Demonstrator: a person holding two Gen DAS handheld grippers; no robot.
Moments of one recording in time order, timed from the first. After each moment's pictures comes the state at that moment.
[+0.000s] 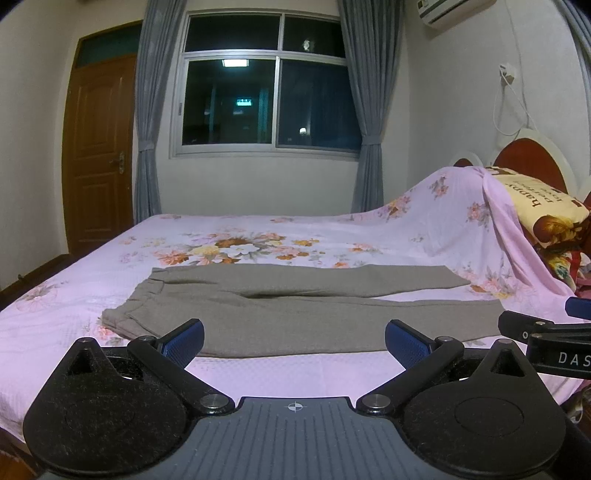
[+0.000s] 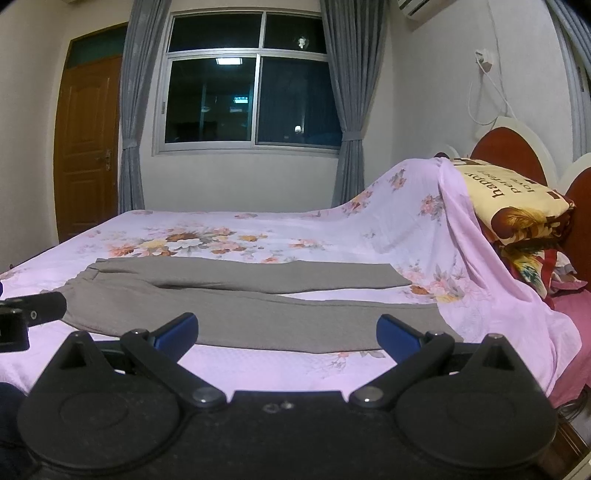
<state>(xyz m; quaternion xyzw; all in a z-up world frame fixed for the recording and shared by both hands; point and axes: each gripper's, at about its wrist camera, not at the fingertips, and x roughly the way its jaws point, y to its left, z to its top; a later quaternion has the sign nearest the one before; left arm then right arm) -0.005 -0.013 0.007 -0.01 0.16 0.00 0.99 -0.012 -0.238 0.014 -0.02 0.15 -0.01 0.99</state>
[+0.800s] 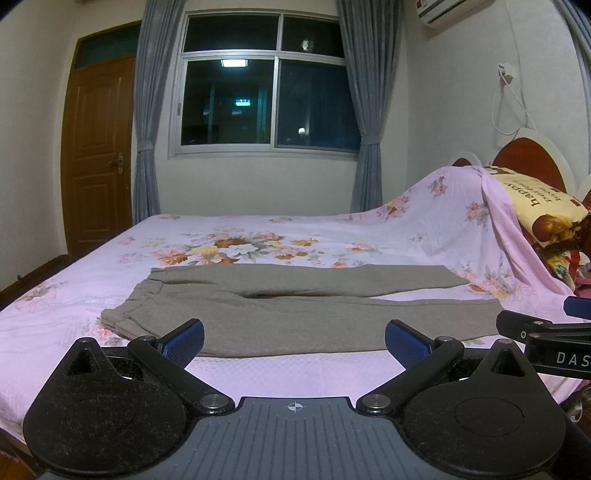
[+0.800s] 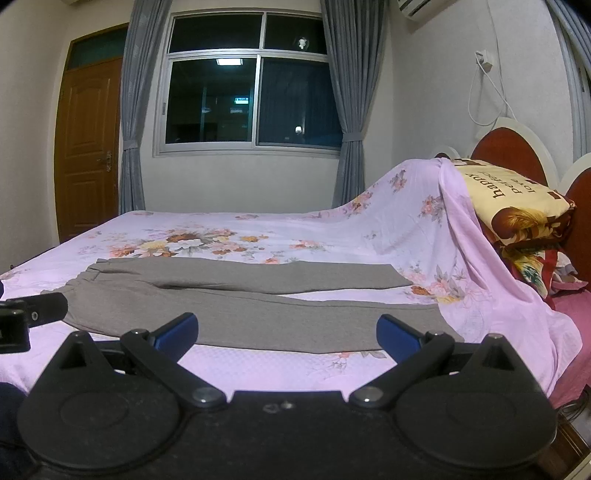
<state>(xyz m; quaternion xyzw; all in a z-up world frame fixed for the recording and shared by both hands) -0.005 -0.013 0.005 -0.01 0.16 0.00 0.99 -0.012 -0.237 0.013 -0.02 0.15 -0.01 0.99</state>
